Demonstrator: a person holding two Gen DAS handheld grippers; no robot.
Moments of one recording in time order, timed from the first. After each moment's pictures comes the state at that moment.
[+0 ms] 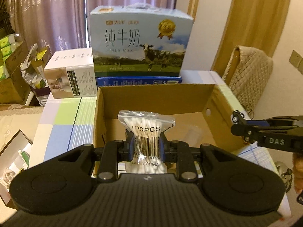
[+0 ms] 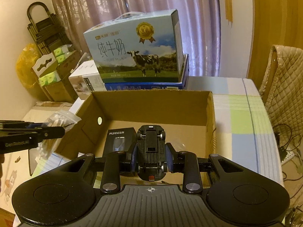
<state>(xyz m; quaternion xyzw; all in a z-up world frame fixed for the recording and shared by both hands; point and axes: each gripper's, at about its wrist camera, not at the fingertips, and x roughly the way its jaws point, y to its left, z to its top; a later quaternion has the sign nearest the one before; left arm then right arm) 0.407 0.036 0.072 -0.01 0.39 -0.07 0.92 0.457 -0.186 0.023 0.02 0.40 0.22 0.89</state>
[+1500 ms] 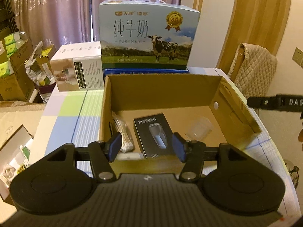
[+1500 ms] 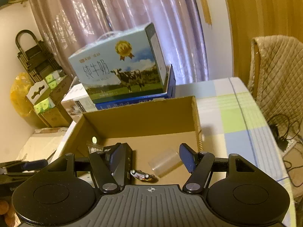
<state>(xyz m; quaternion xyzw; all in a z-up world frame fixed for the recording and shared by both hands) 0.378 0.048 0.045 -0.01 0.37 -0.06 0.93 0.444 -0.220 0.030 0.09 0.36 0.19 0.91</state>
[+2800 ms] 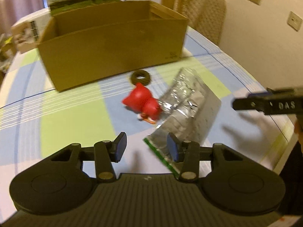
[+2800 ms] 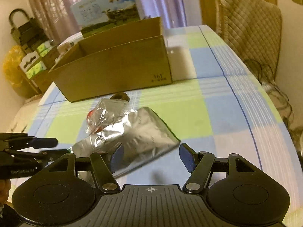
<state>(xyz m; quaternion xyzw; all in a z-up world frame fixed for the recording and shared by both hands) 0.218 -0.018 -0.058 0.06 0.43 -0.20 0.88 0.243 -0.270 -0.080 0.06 0.42 0.15 0.89</state>
